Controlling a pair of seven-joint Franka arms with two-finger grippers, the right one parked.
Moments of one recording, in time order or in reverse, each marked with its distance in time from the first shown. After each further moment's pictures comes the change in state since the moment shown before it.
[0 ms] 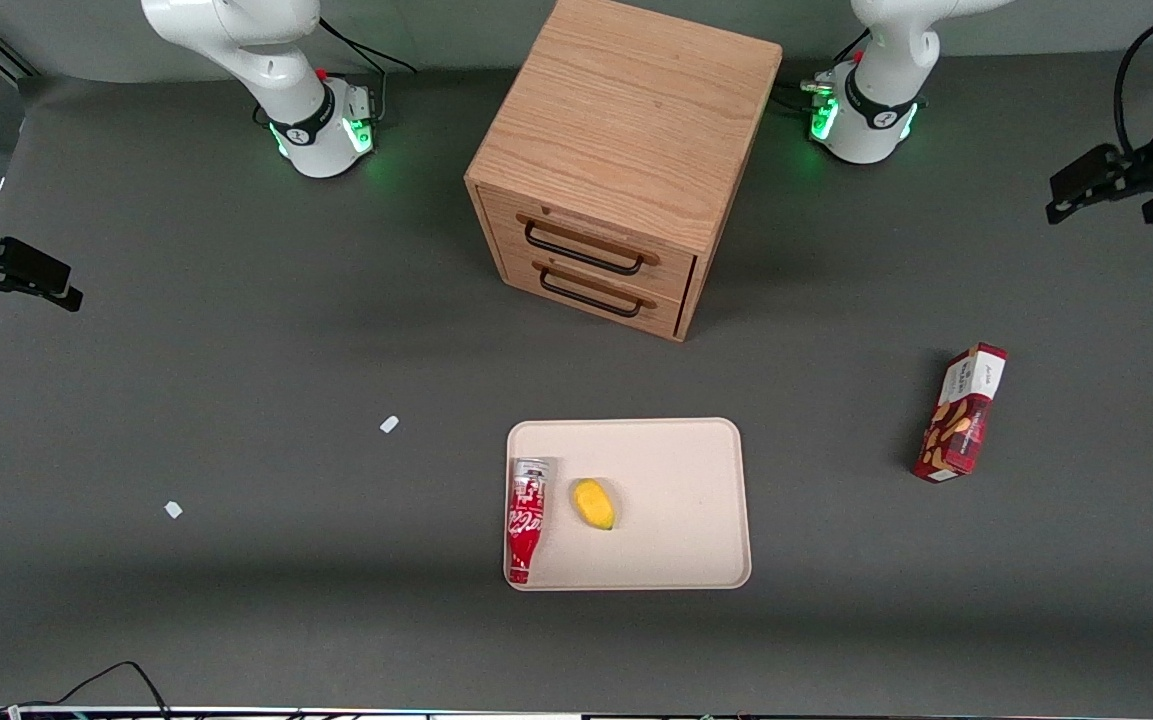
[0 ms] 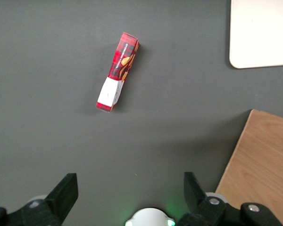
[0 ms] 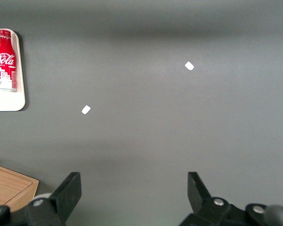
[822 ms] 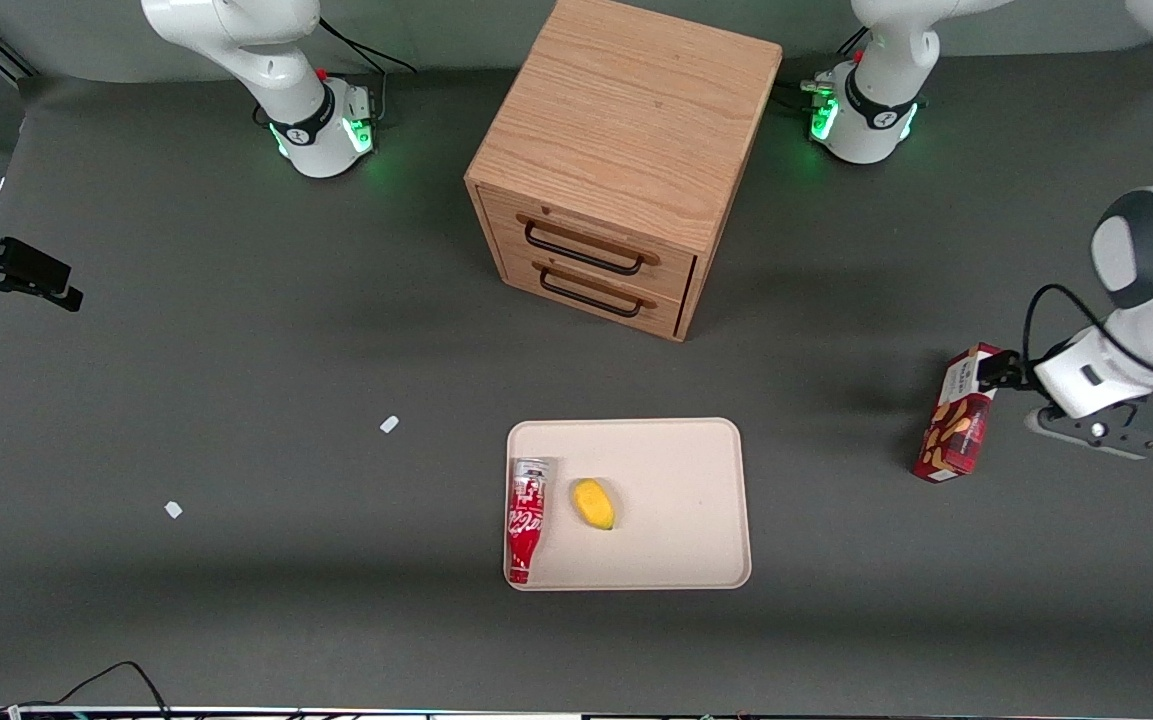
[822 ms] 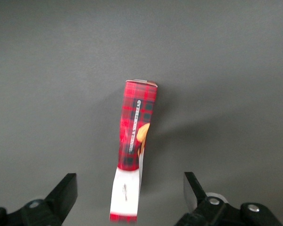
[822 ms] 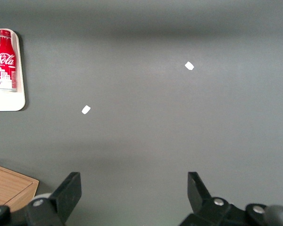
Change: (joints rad) arm 0.013 0.366 0.031 -0.231 0.072 0.652 0.233
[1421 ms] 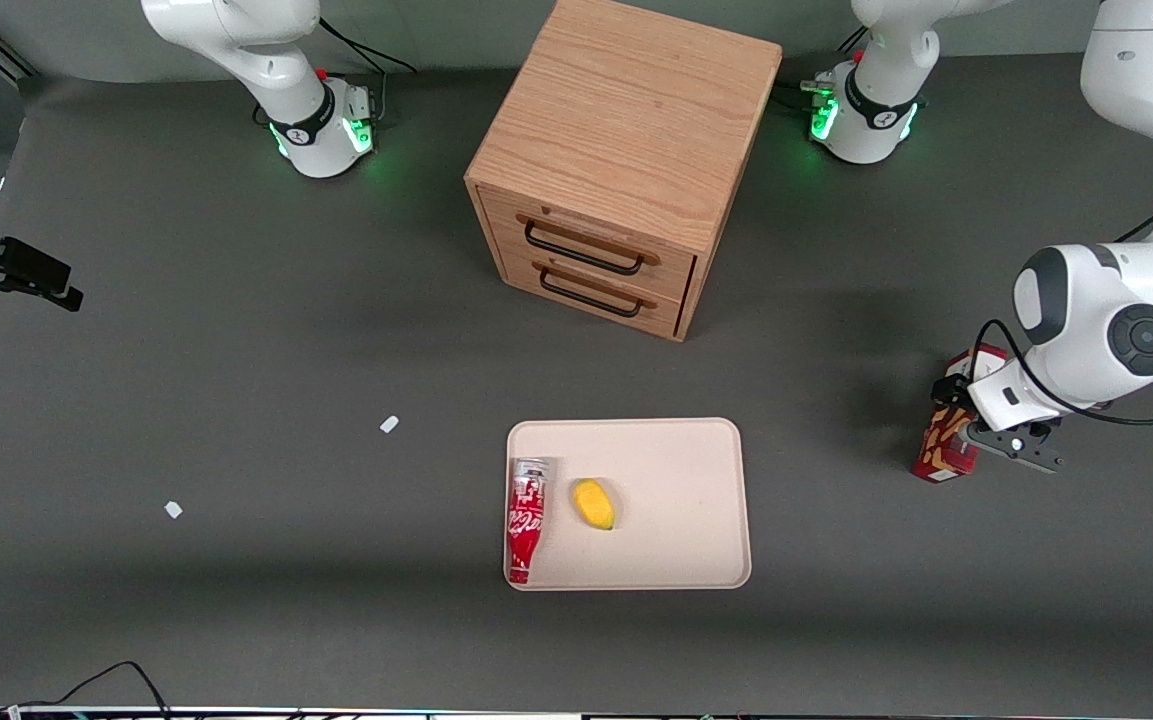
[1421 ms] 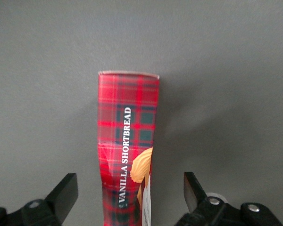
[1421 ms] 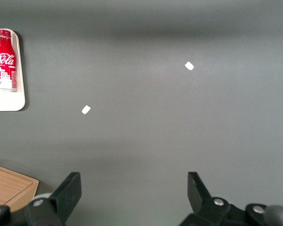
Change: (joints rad) arm -0.001 0.131 0.015 -0.109 0.046 0.244 0.064
